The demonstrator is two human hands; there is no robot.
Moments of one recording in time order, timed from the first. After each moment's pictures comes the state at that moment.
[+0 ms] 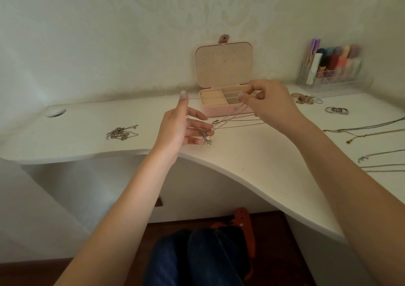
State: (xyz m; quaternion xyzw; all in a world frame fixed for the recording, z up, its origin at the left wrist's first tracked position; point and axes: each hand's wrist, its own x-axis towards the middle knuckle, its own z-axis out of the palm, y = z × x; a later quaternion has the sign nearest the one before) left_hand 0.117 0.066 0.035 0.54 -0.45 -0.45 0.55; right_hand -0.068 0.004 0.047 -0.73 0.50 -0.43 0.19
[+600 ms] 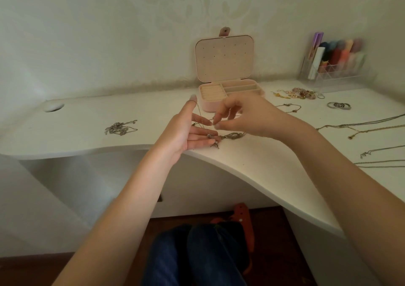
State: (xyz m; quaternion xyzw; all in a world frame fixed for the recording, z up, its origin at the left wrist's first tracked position) left_hand 0.114 0.067 0.032 0.56 -0.39 -0.56 0.47; right_hand -0.044 0.032 0.050 -0.84 0.41 -0.26 0.26
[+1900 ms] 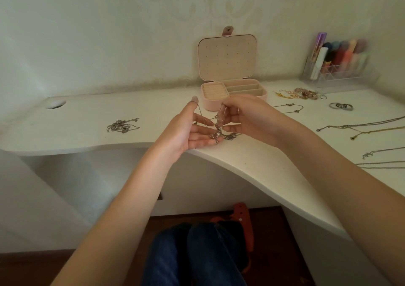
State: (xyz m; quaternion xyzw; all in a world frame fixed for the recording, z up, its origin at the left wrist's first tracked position) left_hand 0.116 0.066 0.030 0.56 -0.39 -0.56 0.47; right_hand -0.032 0.031 0.045 -0.60 0.38 -0.35 0.61
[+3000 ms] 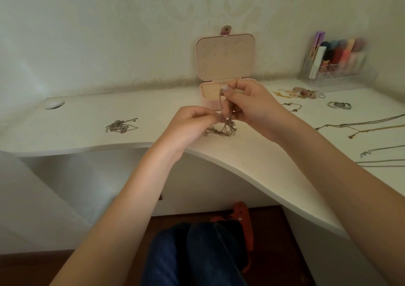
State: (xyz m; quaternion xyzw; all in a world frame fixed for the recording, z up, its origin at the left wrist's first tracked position) left_hand 0.112 0.067 0.027 0.55 -0.59 -0.38 0.45; right_hand -0.036 0.026 0.045 -0.65 0.32 -0.44 0.53
